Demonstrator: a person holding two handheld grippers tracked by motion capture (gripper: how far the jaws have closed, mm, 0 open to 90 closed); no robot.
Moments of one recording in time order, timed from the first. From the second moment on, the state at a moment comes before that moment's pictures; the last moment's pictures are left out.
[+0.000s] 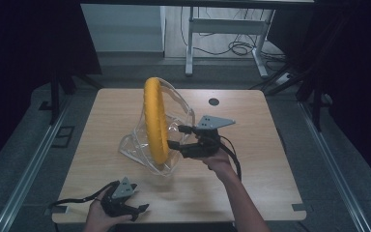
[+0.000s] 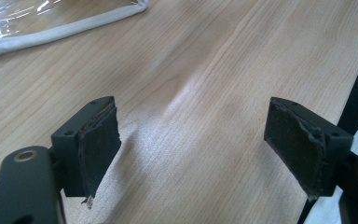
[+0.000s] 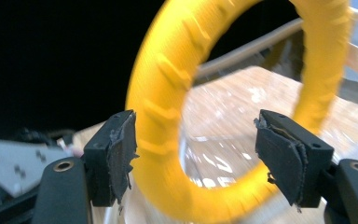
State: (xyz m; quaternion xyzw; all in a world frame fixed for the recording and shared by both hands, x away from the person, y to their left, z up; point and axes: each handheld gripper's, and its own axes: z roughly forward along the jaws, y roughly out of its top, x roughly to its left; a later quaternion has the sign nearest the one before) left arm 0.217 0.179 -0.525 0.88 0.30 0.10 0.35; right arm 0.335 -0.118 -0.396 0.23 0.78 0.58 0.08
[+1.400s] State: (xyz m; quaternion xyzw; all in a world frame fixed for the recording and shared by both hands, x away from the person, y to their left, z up) left arm 0.218 0.180 -0.524 0.88 0.30 0.11 0.35; right arm 0.305 -0.202 -0.485 0.30 0.80 0.52 0.09
